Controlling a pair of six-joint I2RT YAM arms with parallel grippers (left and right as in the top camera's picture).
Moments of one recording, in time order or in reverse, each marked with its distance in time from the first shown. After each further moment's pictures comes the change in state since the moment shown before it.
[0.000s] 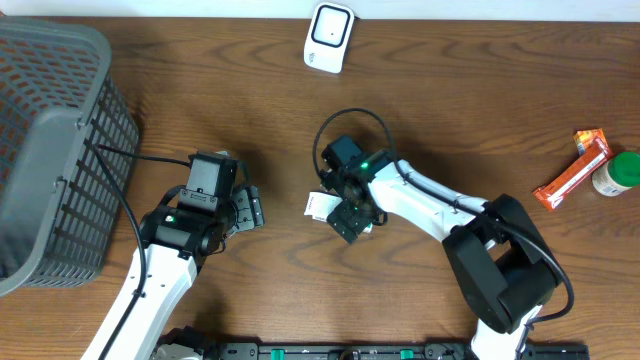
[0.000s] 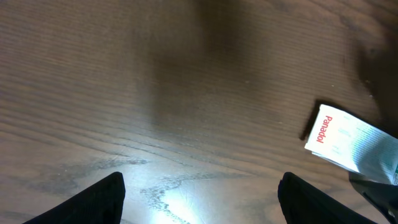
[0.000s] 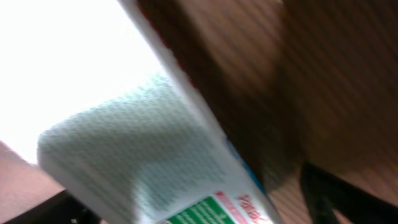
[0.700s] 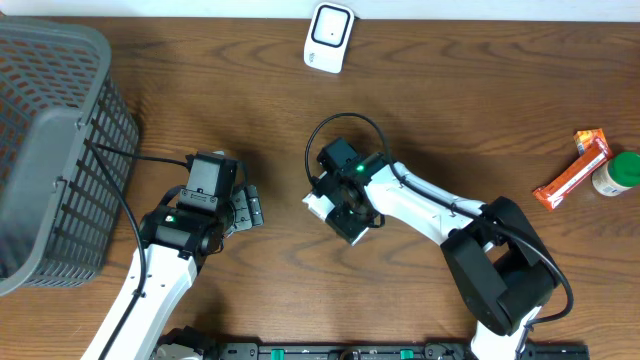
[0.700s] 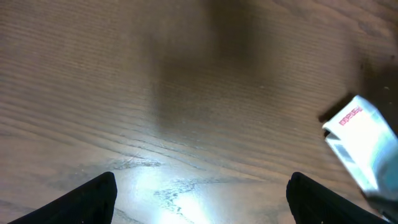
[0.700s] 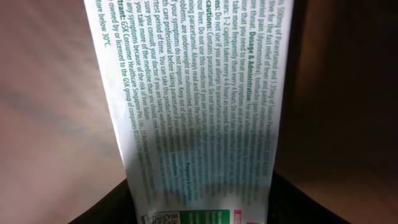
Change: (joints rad) left arm 0.000 0.000 0.000 -0.007 -0.053 0.000; right arm 0.018 -0.002 0.005 -0.017 -0.157 -0.021
